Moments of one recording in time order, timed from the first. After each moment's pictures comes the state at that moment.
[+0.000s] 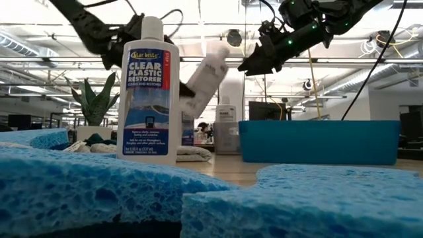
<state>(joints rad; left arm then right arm) 0.46 1.48 0.70 0.40 0.30 0.32 -0.52 1.31 0.87 0.13 -0.14 -0.15</state>
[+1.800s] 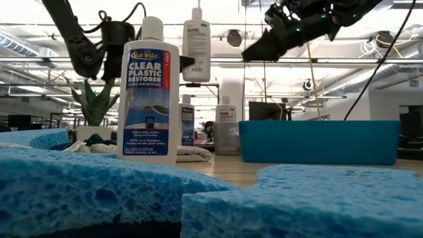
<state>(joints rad) 0.58 1.56 0.54 1.16 0.60 0.00 -0.50 1.23 0.86 0.09 -0.26 -0.20</state>
